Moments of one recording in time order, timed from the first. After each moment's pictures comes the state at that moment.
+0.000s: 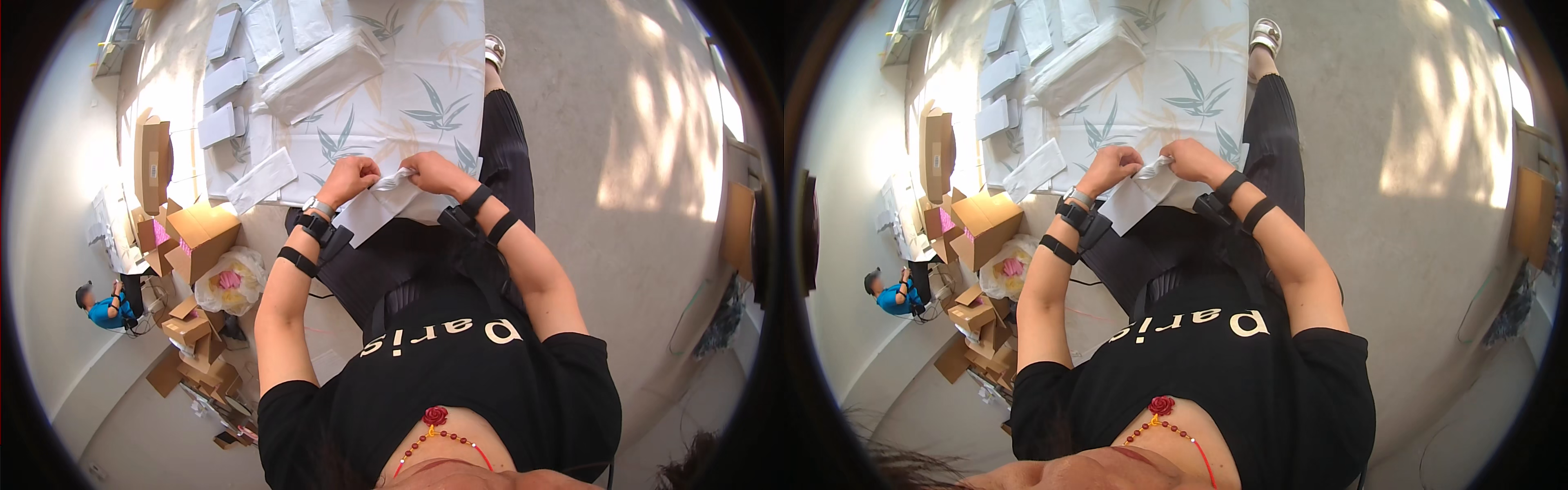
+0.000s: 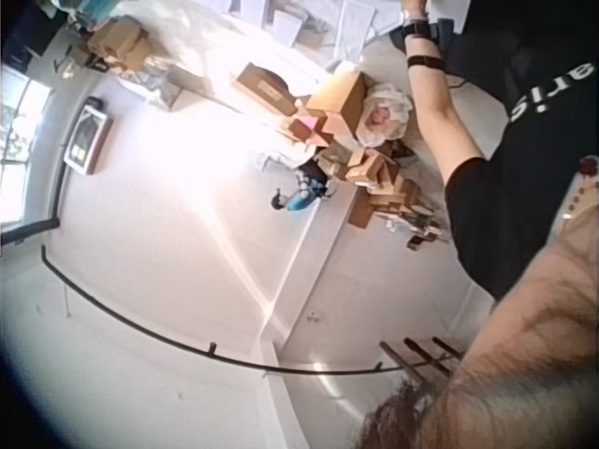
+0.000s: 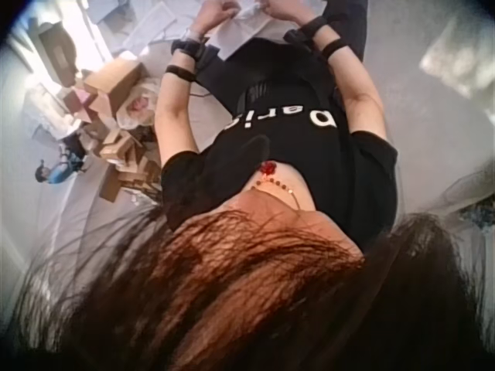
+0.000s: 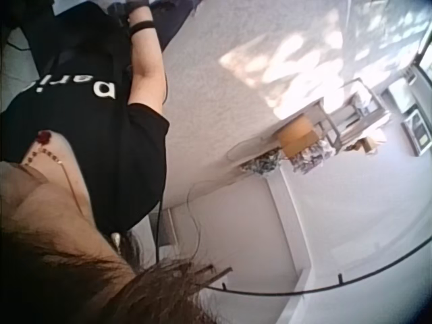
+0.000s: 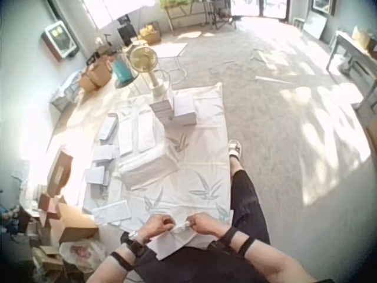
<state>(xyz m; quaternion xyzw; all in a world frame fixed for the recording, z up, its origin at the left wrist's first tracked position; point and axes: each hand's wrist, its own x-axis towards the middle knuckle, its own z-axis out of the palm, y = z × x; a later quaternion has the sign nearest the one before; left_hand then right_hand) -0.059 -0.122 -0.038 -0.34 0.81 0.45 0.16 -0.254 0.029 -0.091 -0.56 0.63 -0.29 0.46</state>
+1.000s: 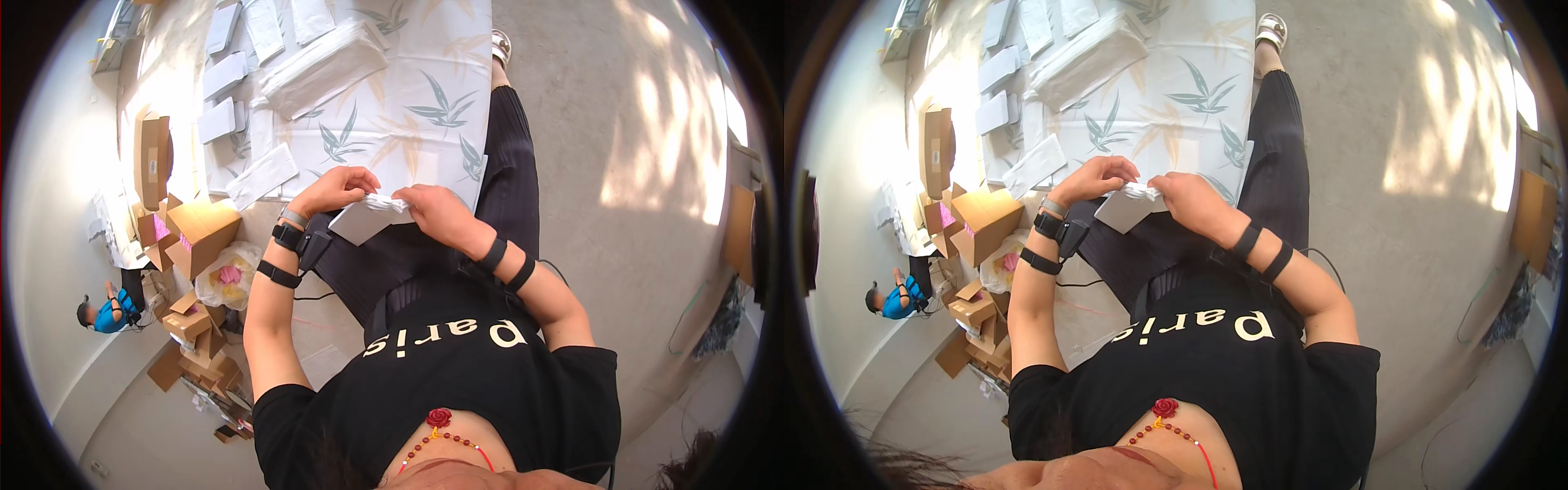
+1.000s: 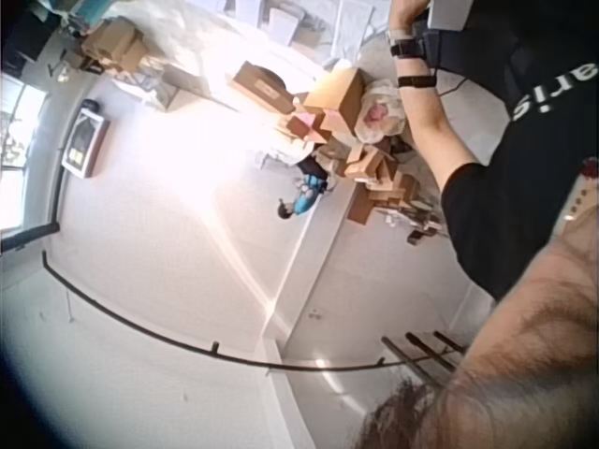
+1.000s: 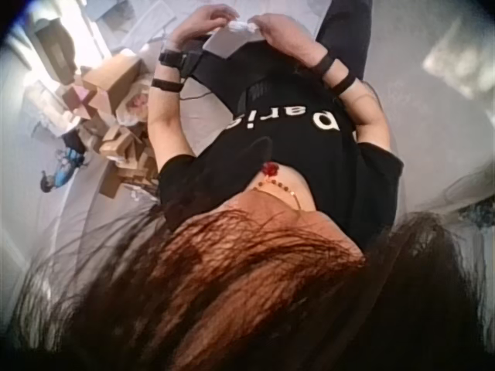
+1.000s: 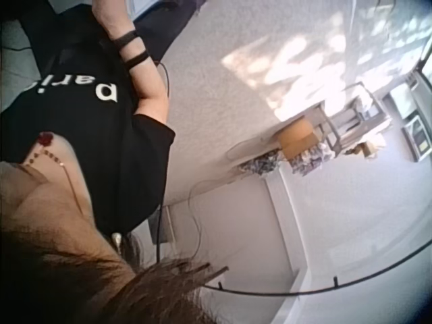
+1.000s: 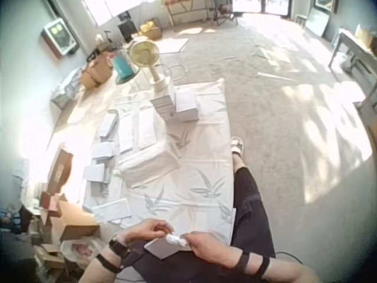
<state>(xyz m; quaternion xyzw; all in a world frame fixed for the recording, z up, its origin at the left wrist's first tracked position) -0.034 -0.134 0.006 -0.29 0.64 0.67 0.23 -0.216 0.080 -0.004 -0.54 0.61 -0.40 0.41</state>
